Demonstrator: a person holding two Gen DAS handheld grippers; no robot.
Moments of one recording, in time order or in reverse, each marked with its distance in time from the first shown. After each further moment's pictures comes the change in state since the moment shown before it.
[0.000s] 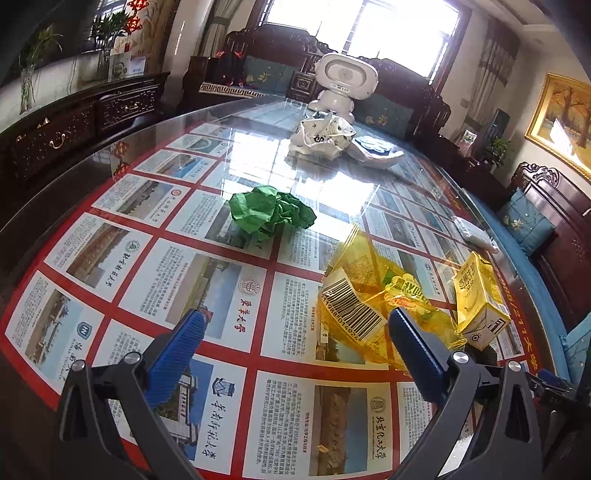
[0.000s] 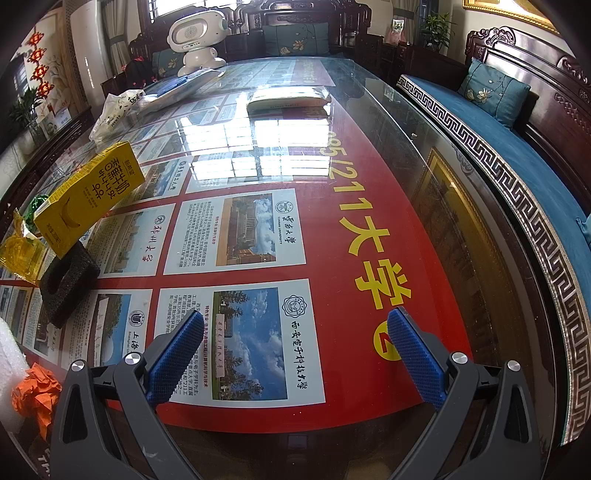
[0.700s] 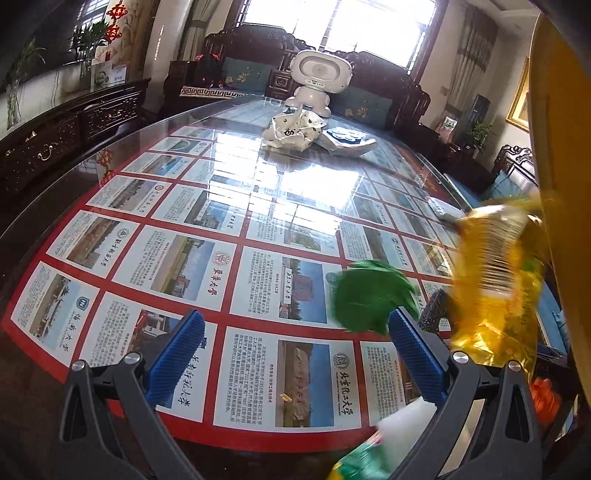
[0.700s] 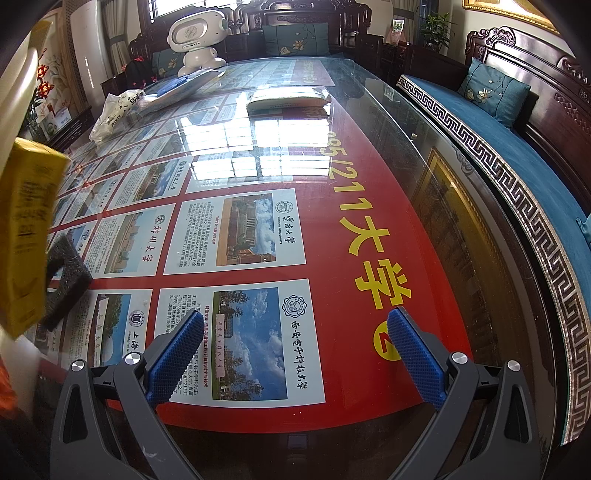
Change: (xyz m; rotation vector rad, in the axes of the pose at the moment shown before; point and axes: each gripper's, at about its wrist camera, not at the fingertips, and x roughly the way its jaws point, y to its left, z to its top) left arm -0.029 -0.025 -0.024 0.062 -0.004 -0.043; right arm 0.000 0.000 0.000 0.000 0.000 0.000
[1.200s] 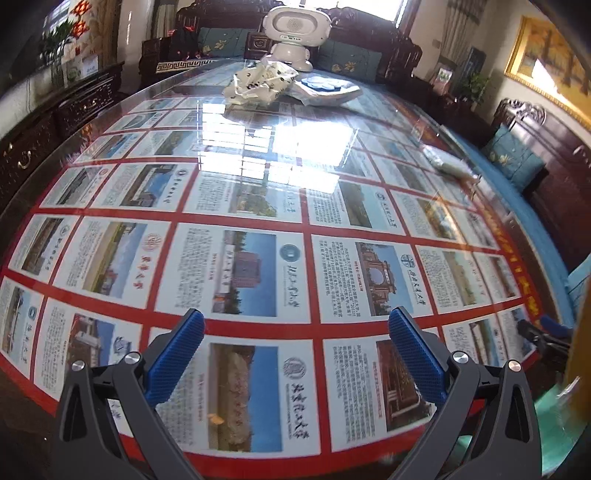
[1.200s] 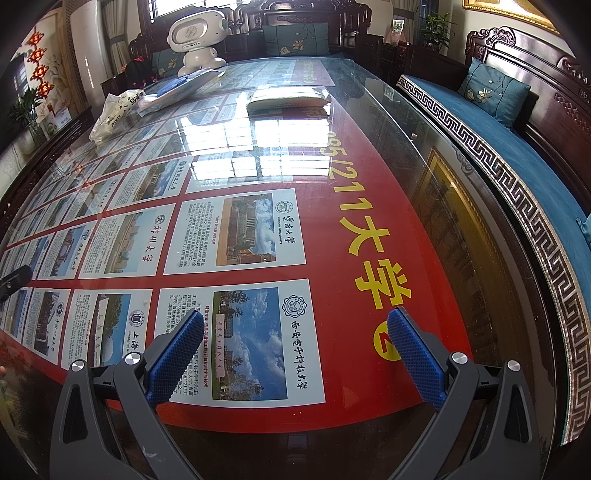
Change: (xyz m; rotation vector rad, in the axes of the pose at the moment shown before) left arm 0.041 -0.032 0.003 0.072 0.160 -0.002; right arm 0.000 0.000 0.000 0.000 0.000 0.000
